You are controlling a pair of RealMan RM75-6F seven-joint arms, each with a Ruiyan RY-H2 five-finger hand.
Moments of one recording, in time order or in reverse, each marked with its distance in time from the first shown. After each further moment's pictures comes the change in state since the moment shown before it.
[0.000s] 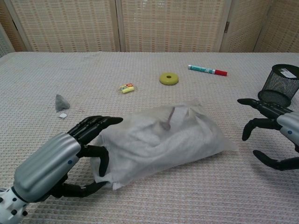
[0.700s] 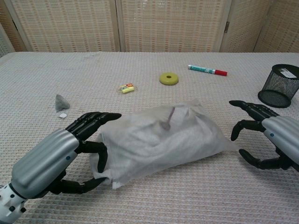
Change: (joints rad) left arm -0.011 0.026 -0.001 -0.057 -0.013 -0.005 0.035; right arm 0.013 -0.179 0.006 0.223 0.045 0.045 0.073
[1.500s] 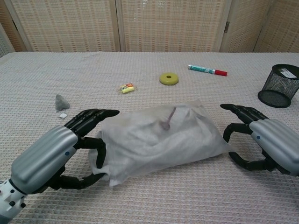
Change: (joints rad) left arm -0.010 0.012 -0.010 -0.016 -0.012 -0.005 0.007; right arm 0.016 -0.088 0.002 0.071 0.029 0.004 -0.009
